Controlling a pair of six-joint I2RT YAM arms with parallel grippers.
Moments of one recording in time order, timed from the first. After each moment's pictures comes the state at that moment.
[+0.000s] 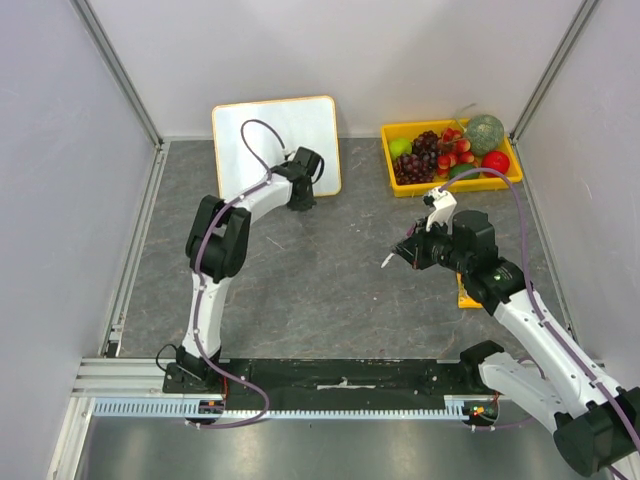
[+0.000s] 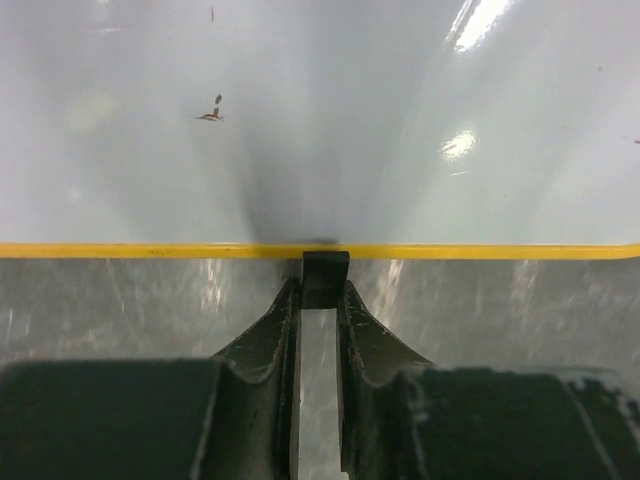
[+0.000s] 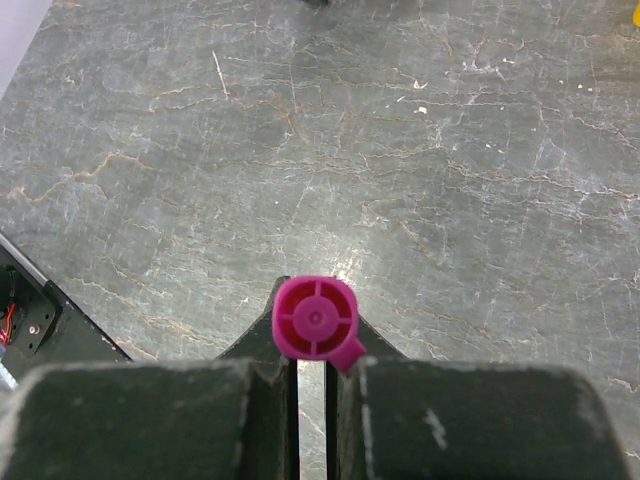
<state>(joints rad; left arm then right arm) -0.47 2.27 1.80 -0.55 -0.25 -0.50 0.39 0.88 0.73 -0.32 -0.31 0.26</state>
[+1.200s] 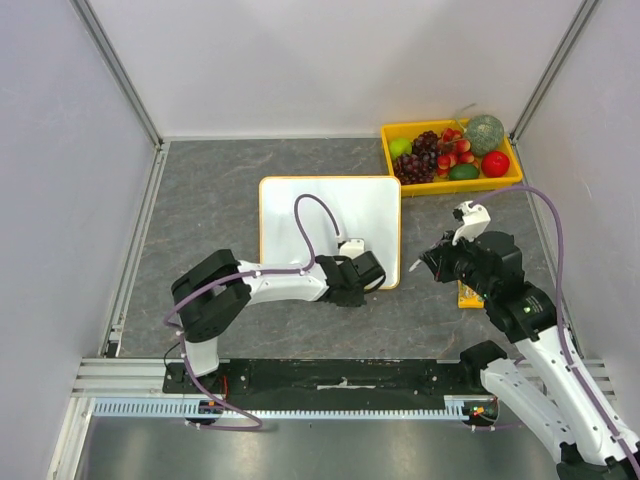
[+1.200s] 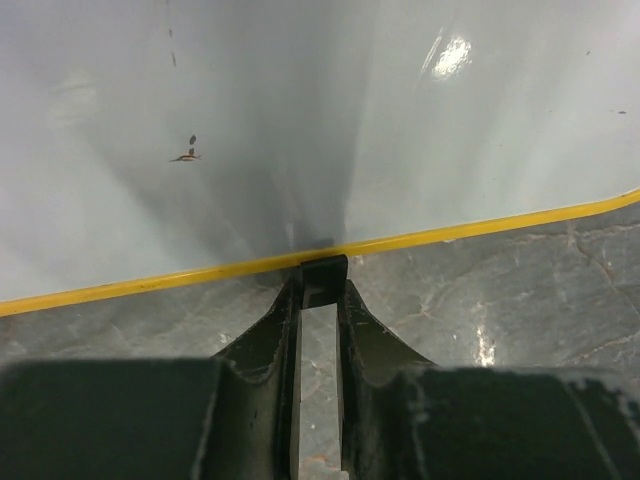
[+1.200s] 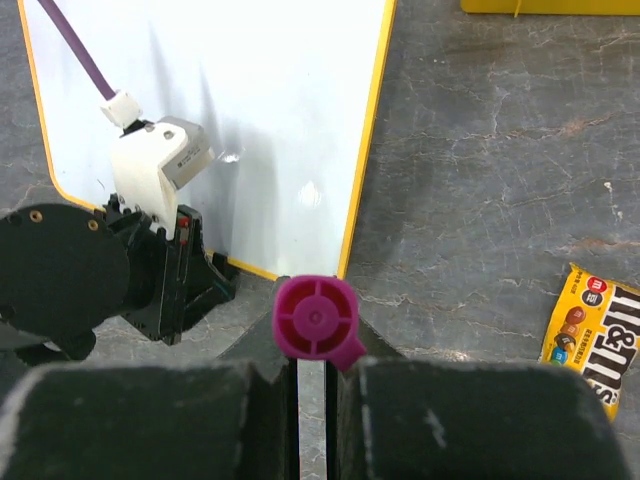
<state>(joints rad) -1.11 1.85 1.16 -0.46 -0.28 -0.94 0.39 0.64 0.74 -0.56 -0.08 0.26</state>
